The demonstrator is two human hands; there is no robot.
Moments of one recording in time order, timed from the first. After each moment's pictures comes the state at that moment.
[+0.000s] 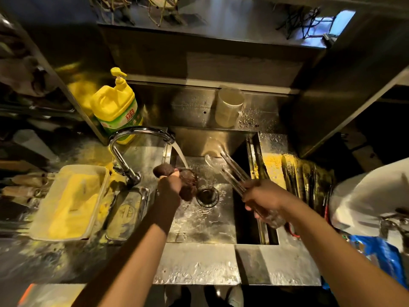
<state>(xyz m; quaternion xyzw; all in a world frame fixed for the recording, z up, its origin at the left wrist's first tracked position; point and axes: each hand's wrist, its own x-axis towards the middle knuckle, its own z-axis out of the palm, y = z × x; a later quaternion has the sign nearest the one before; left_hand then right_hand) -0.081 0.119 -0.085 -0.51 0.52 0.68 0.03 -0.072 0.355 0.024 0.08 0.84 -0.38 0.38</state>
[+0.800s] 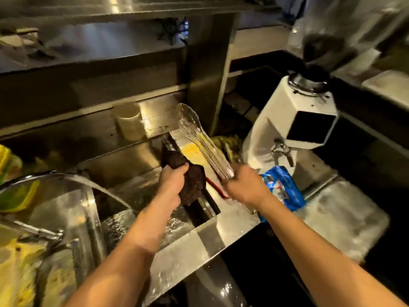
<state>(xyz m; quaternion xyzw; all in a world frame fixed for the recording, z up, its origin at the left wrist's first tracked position) -0.063 0.282 -0.015 -0.20 0.61 0.74 0.21 0.027 0.444 0.047 0.16 0.92 -0.35 0.05</state>
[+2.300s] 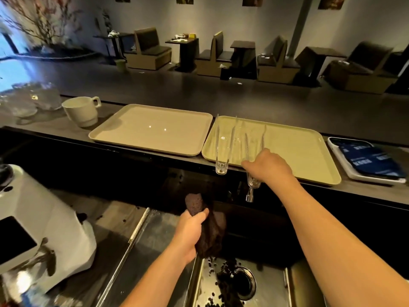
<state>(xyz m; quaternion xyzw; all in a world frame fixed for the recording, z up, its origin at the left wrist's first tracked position) 0.250 0.854 0.032 0.13 0.58 0.57 0.56 0.388 1.022 0.148 0.65 0.74 -0.15 -0.09</state>
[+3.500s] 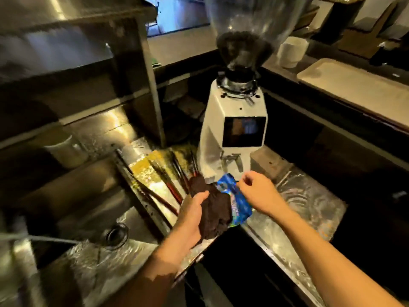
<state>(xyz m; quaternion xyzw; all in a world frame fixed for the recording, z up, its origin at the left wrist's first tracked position) 0.034 0.479 -0.007 -0.18 0.52 0.73 0.41 0.093 0.636 0.029 0.30 0.88 -0.37 -0.02</state>
